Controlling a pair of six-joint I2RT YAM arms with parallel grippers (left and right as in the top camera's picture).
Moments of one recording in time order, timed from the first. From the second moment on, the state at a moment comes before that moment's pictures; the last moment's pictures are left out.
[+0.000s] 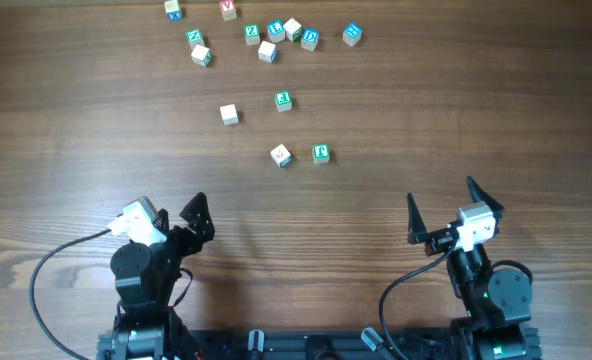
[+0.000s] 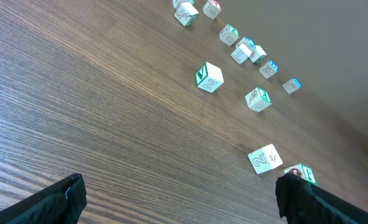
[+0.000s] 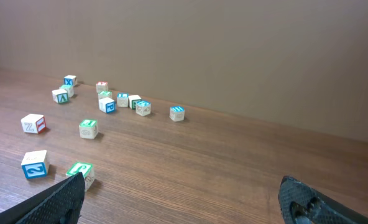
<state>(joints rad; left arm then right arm) 0.12 0.36 0.01 -0.06 0.21 -0.55 0.15 0.02 0.01 0.00 -0.10 -0.12</state>
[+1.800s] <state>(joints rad) 0.07 1.17 1.08 -0.73 0.41 -0.52 0.15 0.02 0.01 0.00 -0.10 -0.12</state>
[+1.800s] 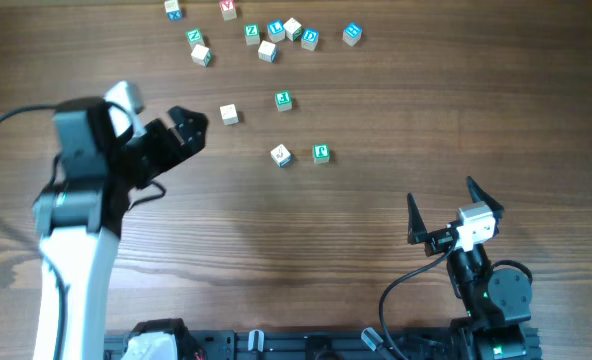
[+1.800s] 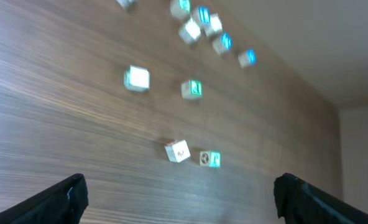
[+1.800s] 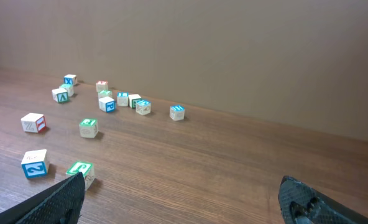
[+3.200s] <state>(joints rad) -0.46 1.92 1.24 -0.49 -0.08 -0.68 0.15 0.02 0.01 0.00 -0.10 -0.12</state>
